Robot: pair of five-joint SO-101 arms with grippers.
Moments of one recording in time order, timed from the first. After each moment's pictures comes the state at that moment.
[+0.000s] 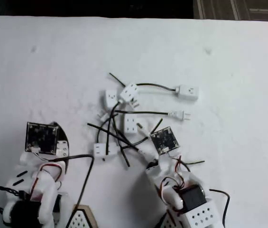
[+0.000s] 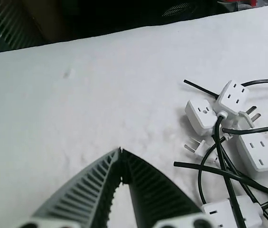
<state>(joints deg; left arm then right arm) -4.8 -104.7 70.9 71.7 -9.5 -28.0 -101.8 96.3 71.6 0.9</state>
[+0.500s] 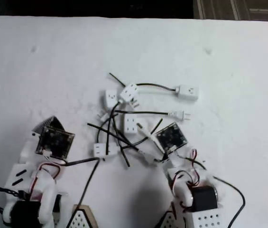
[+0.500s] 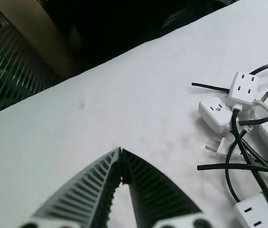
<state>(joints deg) -4.8 -104.7 70.9 68.0 -24.1 -11.1 -101.8 85.5 72.5 26.9</state>
